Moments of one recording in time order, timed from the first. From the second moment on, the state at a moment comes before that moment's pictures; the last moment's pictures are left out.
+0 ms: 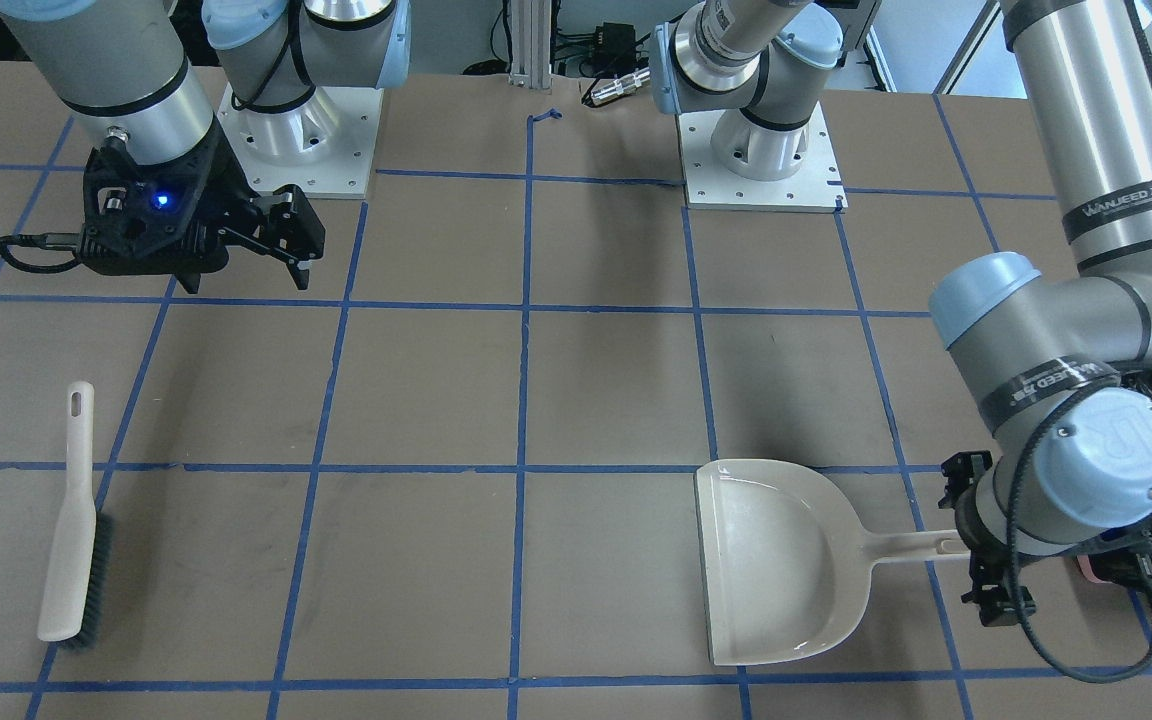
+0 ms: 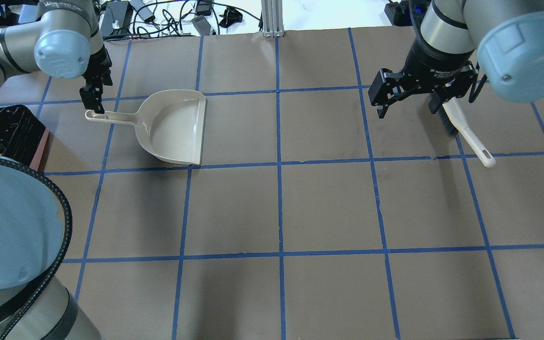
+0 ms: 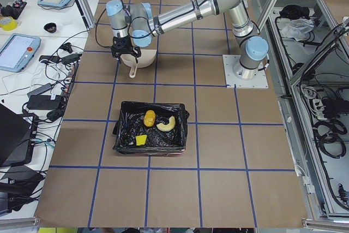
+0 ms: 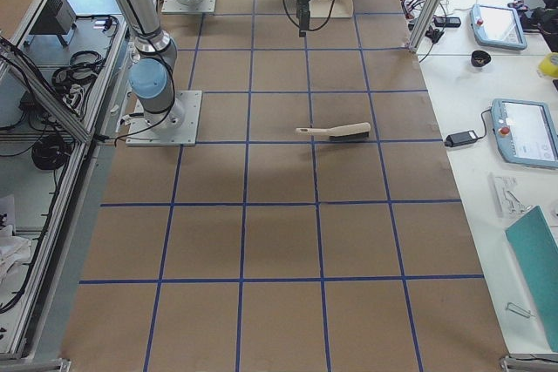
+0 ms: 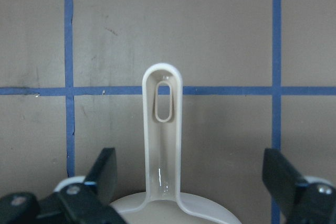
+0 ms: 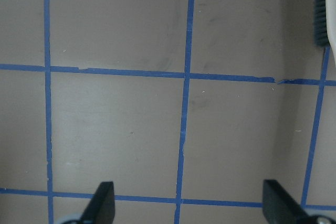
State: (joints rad) left arm -1.38 -2.12 -1.35 -1.23 1.83 -1.38; right arm 1.58 -1.55 1.62 -1.64 -1.56 -0.05
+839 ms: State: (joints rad) left arm -1.22 -2.01 -1.27 -1.23 1.78 -1.27; right arm 1.58 -1.55 1.62 -1.64 -1.56 -0.06
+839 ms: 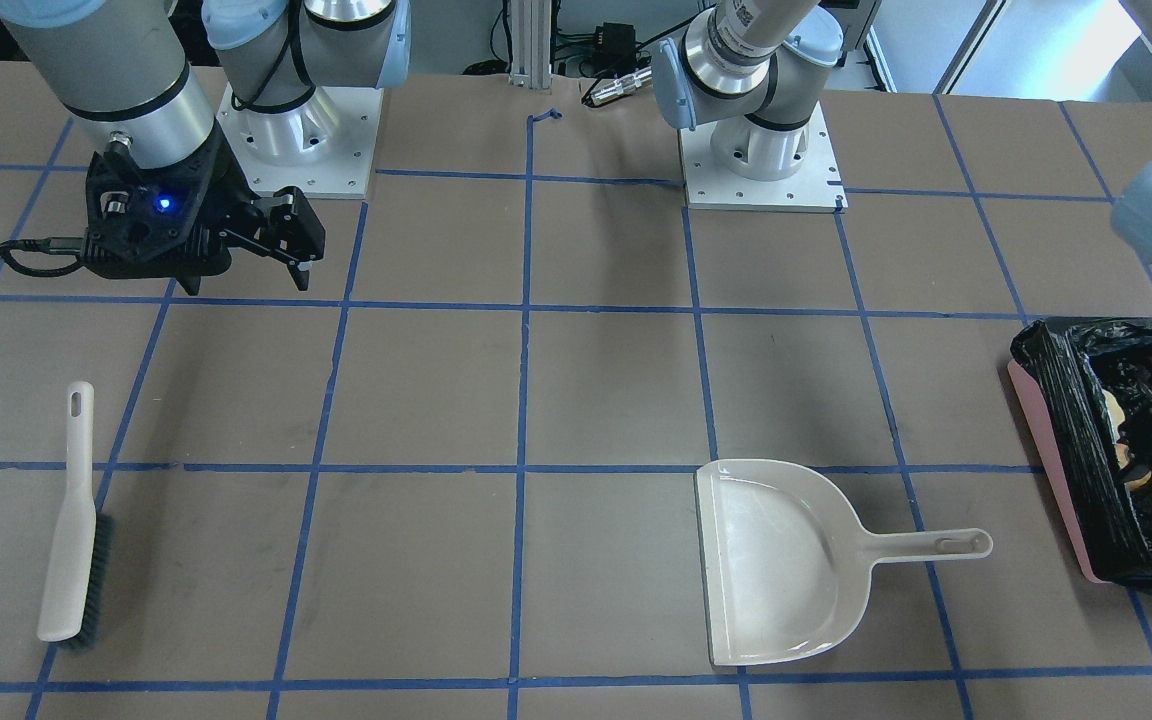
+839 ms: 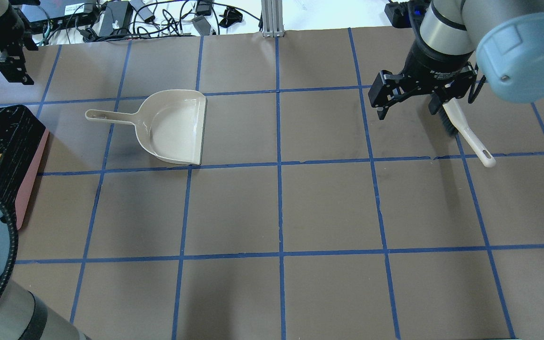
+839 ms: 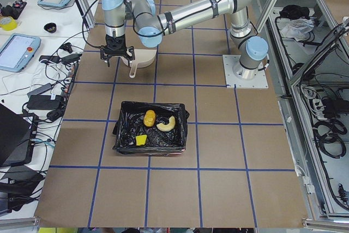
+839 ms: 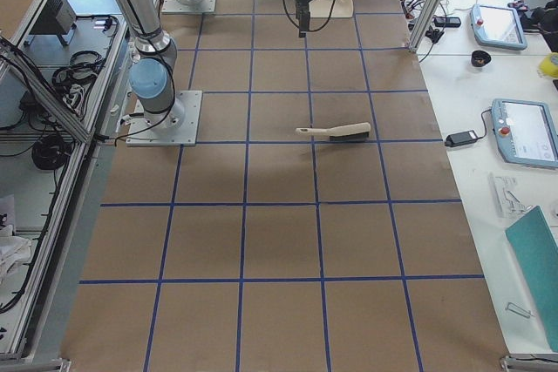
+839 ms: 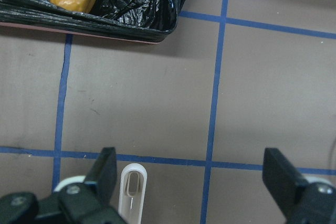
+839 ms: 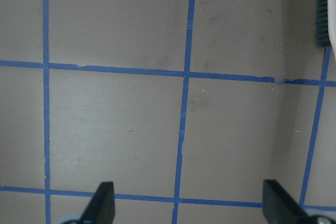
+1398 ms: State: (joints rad) left arm -1.25 -1.87 -1.35 -1.27 1.78 -0.80; right arm 1.58 -1.55 1.62 -1.64 -1.56 -0.05
